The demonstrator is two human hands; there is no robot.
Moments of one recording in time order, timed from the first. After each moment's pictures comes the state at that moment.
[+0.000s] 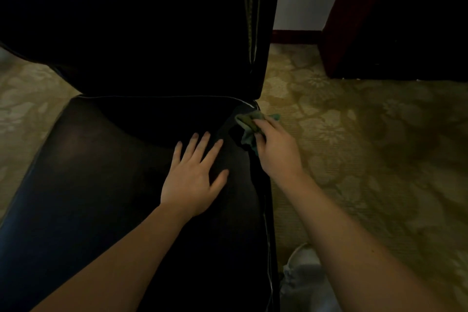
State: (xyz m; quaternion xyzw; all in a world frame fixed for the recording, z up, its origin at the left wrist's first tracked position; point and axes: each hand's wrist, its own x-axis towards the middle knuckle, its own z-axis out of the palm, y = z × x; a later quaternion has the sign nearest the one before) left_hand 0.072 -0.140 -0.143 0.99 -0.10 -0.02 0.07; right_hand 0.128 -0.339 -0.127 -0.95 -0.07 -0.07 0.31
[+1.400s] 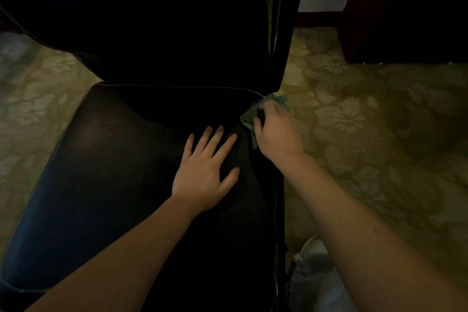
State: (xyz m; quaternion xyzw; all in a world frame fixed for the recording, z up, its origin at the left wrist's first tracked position) left_hand 0.067 -0.134 -0.145 0.99 -0.13 -0.02 0.05; right_hand 0.143 -0.313 -0.114 -0.96 -0.03 0.01 0.27
